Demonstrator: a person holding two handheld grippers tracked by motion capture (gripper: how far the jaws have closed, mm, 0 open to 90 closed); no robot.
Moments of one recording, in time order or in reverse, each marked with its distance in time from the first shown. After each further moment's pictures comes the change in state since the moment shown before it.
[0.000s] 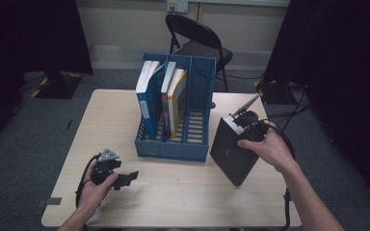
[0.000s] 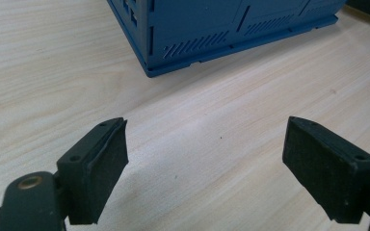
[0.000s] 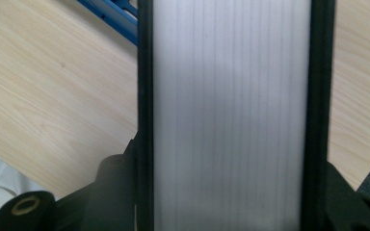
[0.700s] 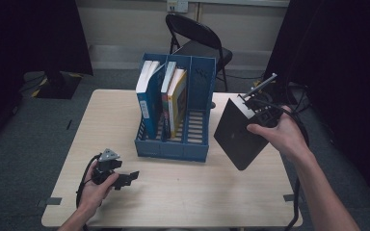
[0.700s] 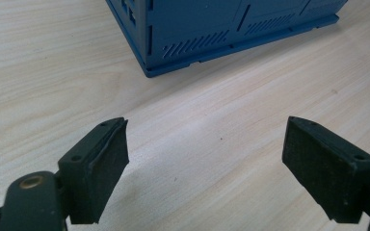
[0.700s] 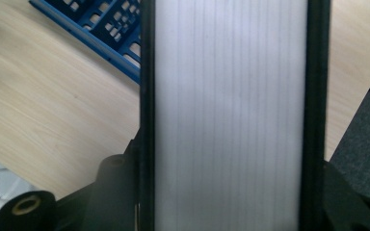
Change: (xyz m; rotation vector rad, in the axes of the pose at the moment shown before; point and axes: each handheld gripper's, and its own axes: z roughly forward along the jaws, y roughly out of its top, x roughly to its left) left arm 0.001 0.000 0.003 0.008 -0.002 -0.001; right arm -0.002 0.010 -0.064 -0.118 -0.044 -0.009
